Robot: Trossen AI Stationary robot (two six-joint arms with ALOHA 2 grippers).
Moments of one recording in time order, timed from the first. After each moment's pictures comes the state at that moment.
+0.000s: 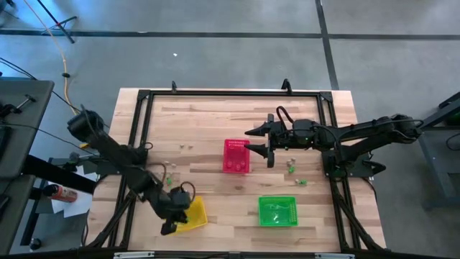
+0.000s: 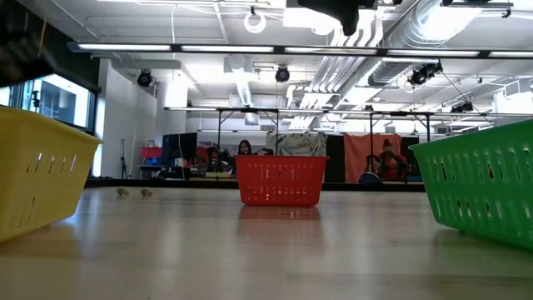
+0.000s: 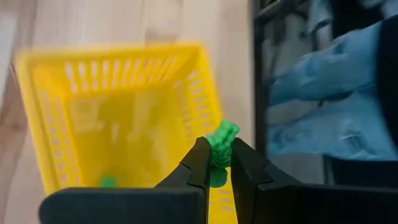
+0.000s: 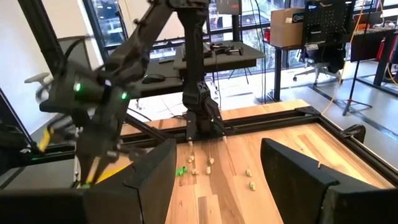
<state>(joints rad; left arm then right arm) -0.75 1.41 0.77 -0.21 -0.05 -0.87 0.07 1.20 0.80 0.33 0.10 0.13</state>
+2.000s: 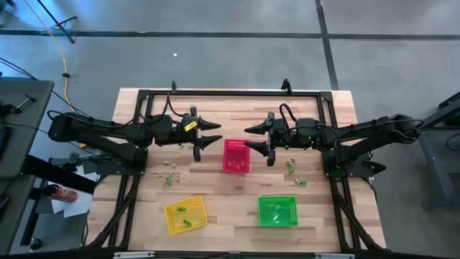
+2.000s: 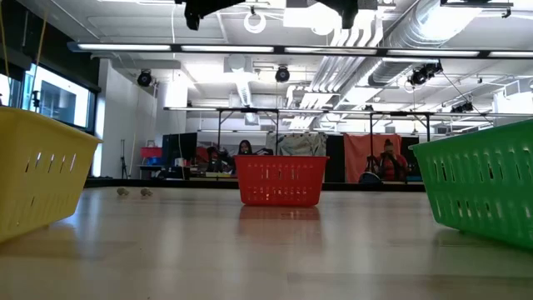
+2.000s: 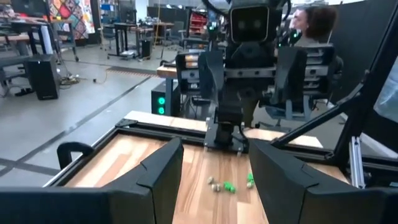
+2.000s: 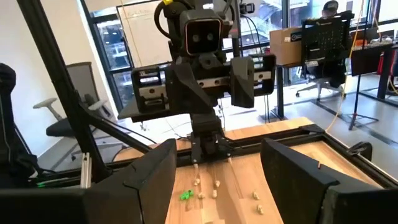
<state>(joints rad) -0.03 1.13 0.77 0.32 -0.18 -0.08 0.07 1.20 0.80 0.42 0.11 0.16</state>
